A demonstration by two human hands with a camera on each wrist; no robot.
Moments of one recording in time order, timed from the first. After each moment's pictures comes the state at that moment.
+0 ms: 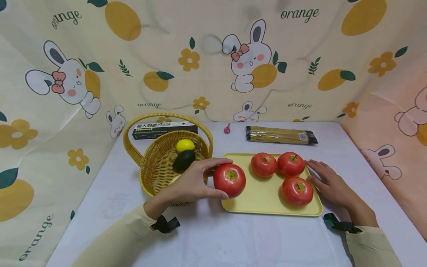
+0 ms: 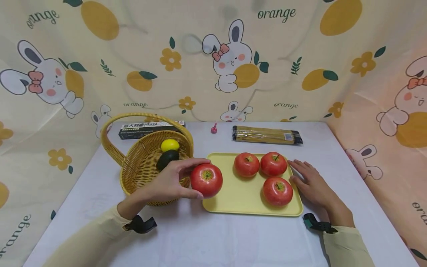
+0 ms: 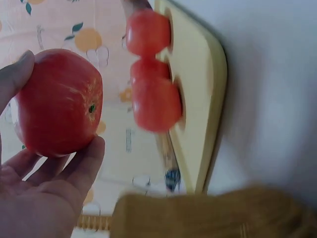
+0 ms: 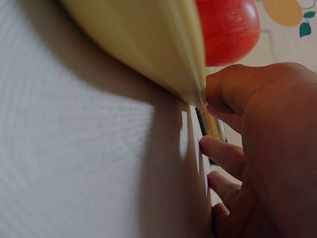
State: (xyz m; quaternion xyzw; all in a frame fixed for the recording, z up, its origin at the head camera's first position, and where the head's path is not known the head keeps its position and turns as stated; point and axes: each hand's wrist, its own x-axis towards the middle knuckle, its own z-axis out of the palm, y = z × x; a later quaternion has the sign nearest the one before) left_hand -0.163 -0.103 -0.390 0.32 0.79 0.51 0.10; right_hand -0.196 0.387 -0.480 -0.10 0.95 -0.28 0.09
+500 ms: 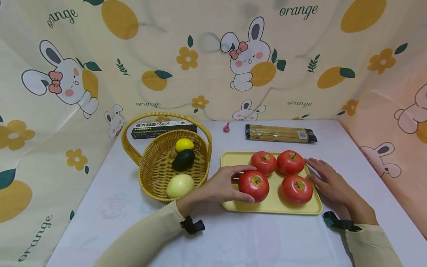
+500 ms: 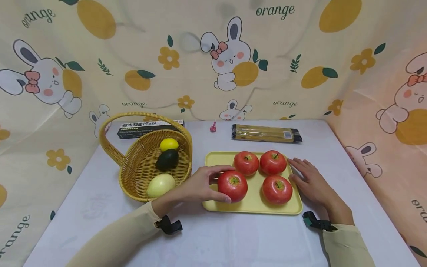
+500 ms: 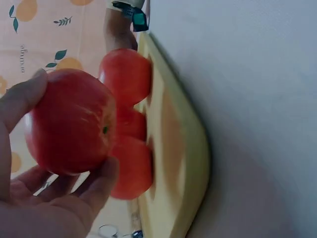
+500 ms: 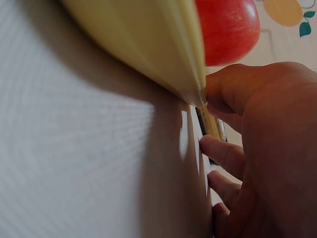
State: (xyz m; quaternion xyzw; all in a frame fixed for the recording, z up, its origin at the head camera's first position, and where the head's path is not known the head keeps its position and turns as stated) left_hand -0.173 -0.032 -0.425 0.29 0.78 0.53 0.19; right_hand -0.197 0.388 -0.480 -0.11 0.95 -0.28 0.09
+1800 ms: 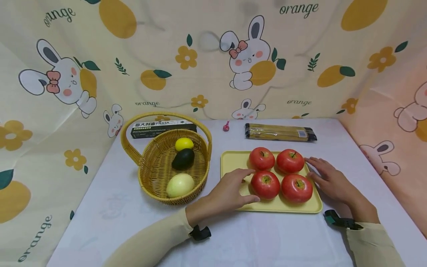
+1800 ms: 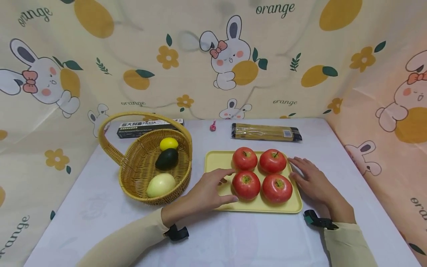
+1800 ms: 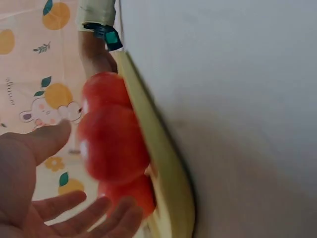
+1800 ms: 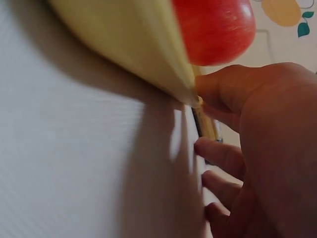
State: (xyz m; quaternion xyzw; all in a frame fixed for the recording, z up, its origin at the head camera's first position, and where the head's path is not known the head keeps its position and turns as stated) left_hand -0.153 -0.010 -0.434 0.29 0.88 0.36 0.07; right_hand -0.197 0.389 -0.470 -0.09 0.96 -0.25 0.10
